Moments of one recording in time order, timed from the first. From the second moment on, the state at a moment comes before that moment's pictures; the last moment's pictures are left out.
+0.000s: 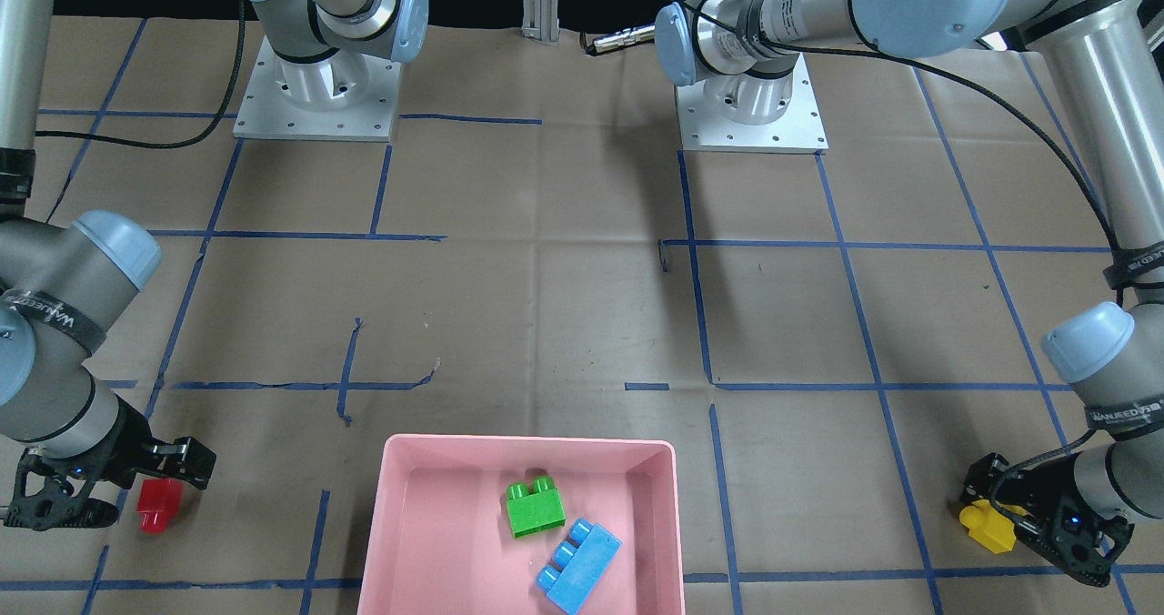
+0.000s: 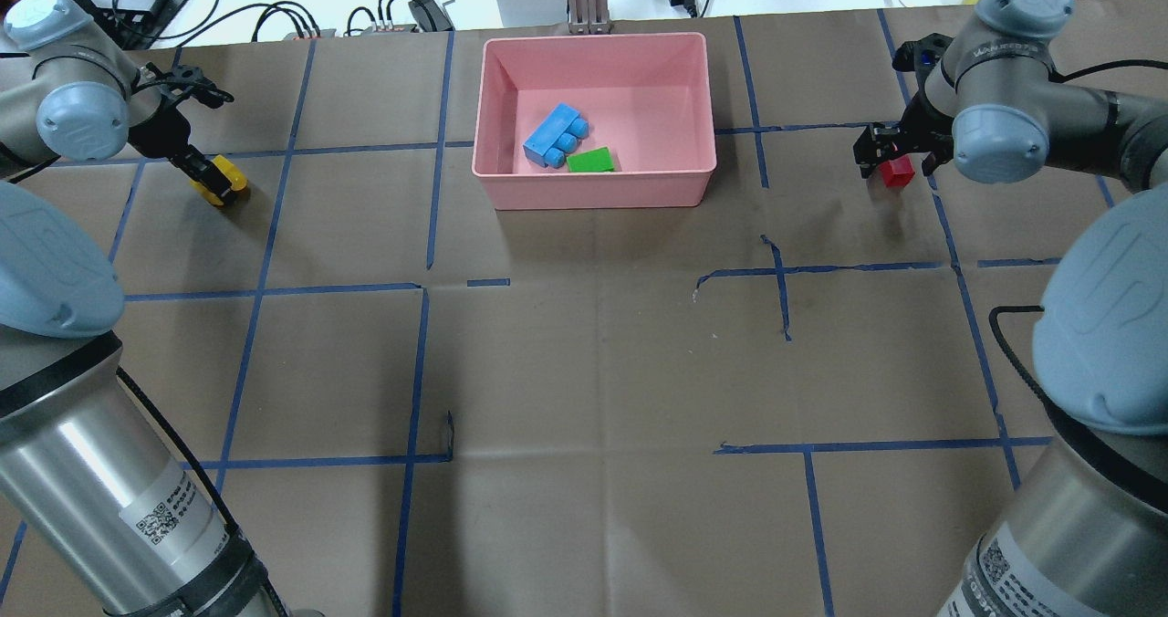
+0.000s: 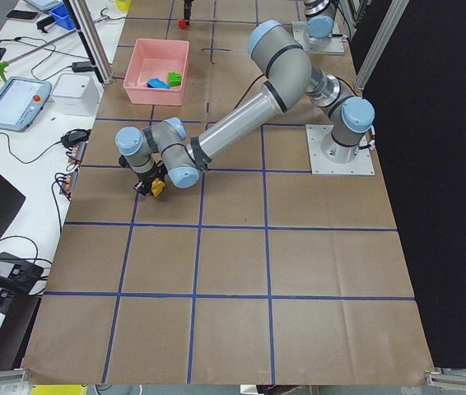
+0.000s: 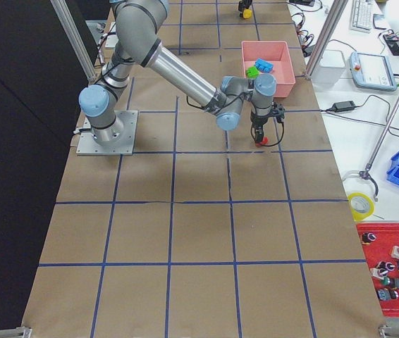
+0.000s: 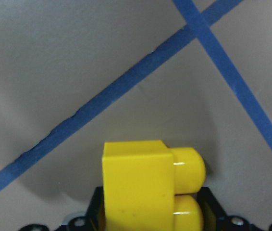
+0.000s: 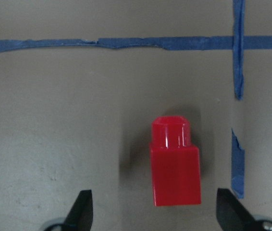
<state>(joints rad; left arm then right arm) -1.11 -2.38 -1.23 -1.17 1.54 1.11 1.30 -0.98 1.61 -2.30 -1.53 -0.27</state>
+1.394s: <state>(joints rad) -1.51 -2.21 -0.99 -1.34 1.52 0.23 1.29 -1.04 1.59 -2.27 -1.59 -0.27</state>
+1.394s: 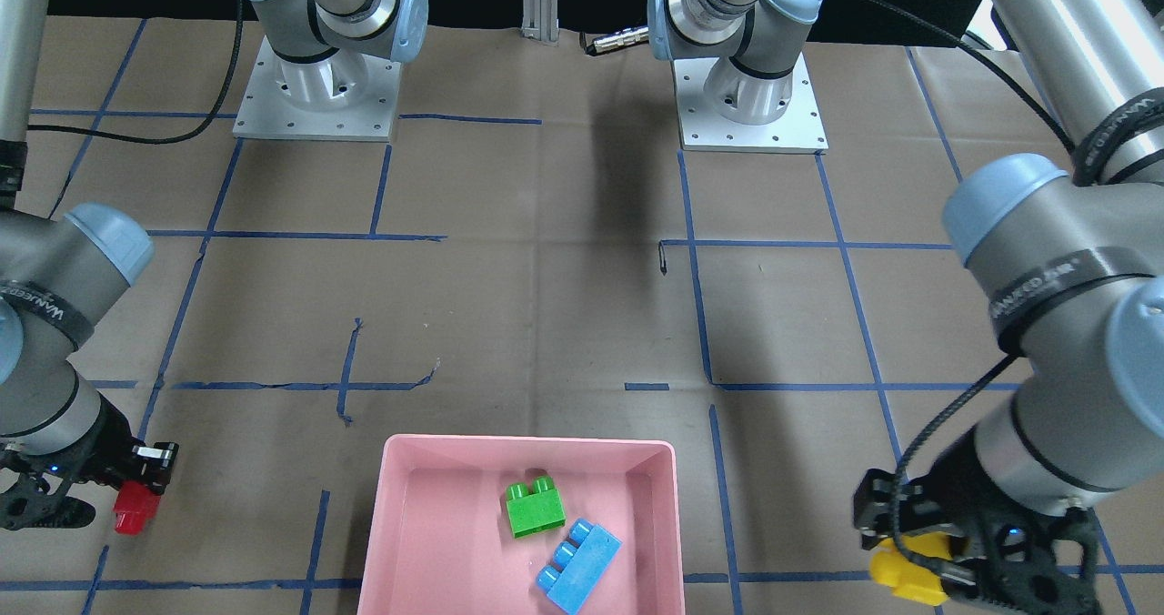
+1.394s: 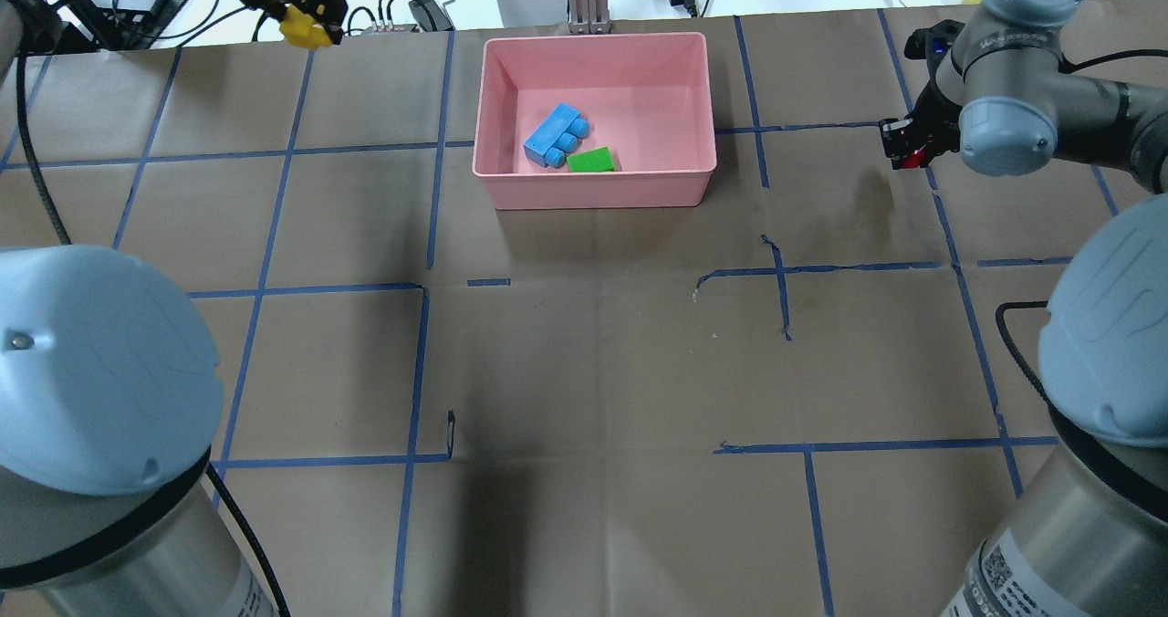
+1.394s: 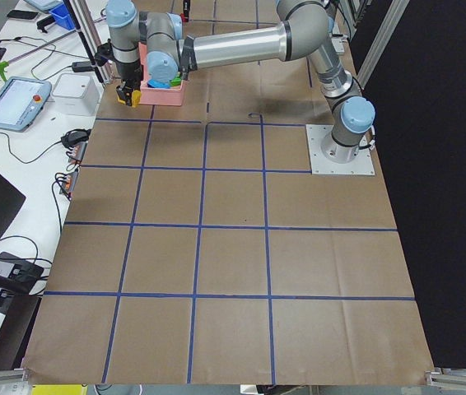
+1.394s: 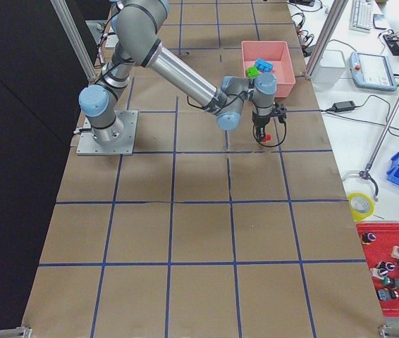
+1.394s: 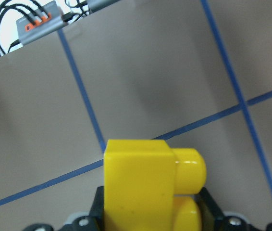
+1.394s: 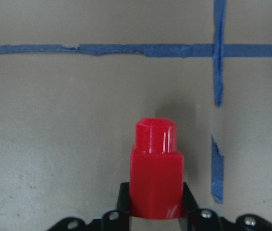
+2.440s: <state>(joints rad) -1.75 -2.40 -0.94 -1.28 1.48 -0.22 1.36 -1.19 1.45 -2.04 -1.39 -0.31</state>
